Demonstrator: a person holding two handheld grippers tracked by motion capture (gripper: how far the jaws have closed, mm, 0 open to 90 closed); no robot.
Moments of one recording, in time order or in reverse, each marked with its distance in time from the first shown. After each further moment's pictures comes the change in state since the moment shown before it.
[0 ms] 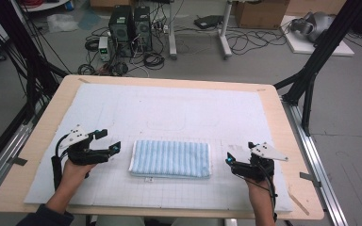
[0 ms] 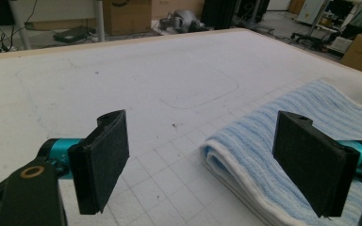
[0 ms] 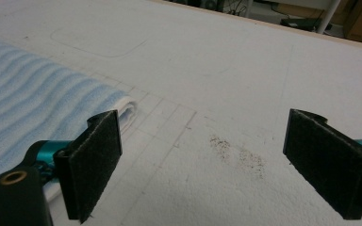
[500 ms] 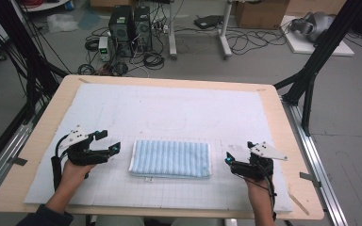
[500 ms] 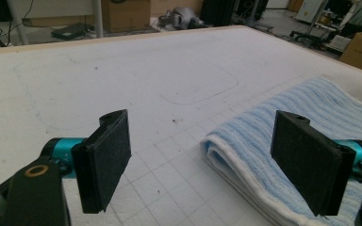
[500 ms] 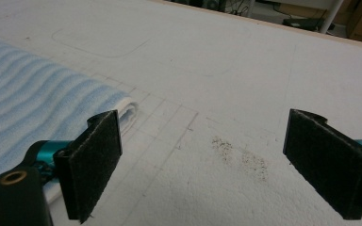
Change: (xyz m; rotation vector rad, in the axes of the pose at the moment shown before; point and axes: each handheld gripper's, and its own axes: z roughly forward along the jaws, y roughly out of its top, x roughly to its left) left arm 0.002 -0.003 0.000 0.009 -0.005 -0.007; right arm 0.000 0.000 0.003 -0.001 0.008 0.003
